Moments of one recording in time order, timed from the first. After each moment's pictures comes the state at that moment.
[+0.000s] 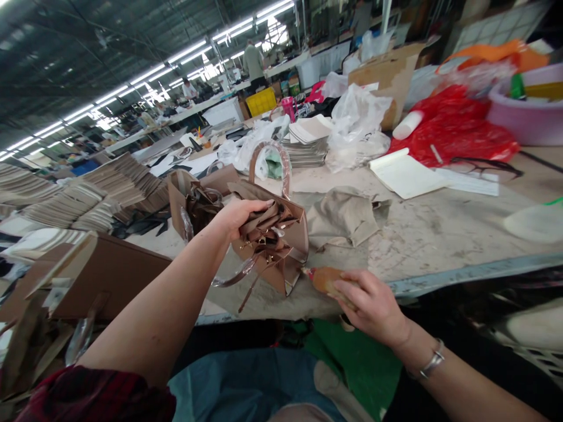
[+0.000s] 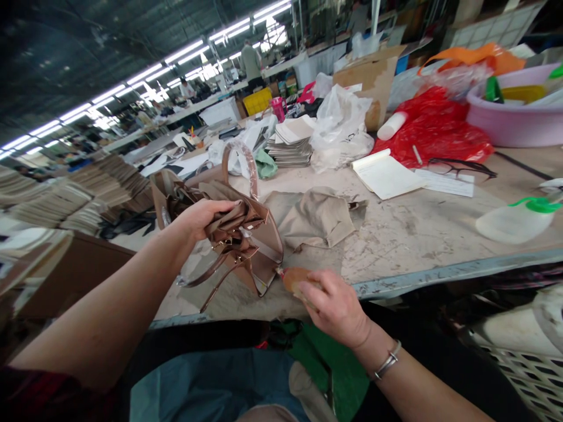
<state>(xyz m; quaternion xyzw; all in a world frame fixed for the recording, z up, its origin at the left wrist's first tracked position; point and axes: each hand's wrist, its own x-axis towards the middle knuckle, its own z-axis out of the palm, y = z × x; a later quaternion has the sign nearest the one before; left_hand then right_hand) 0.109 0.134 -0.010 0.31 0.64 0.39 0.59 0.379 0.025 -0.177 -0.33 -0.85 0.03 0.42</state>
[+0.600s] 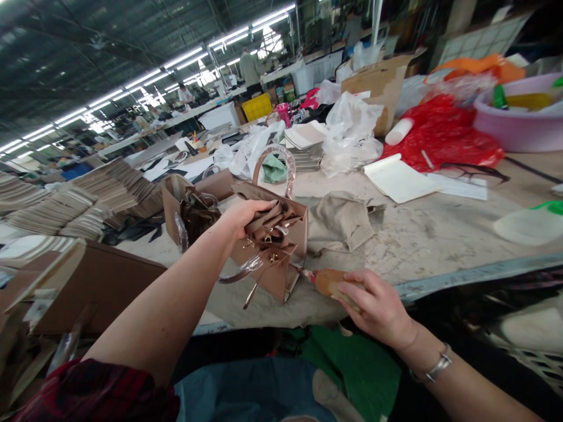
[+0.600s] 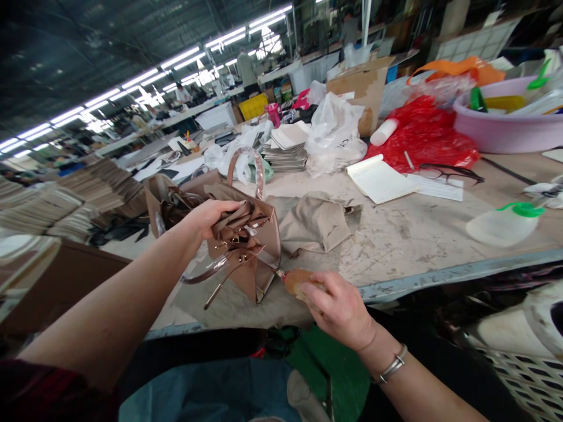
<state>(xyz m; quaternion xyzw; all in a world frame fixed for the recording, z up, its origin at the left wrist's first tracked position) 0.119 0.157 -0.017 0.33 0.64 0.36 0.60 0.389 0.030 -0.174 -0.32 -0.85 0.00 0.42</state>
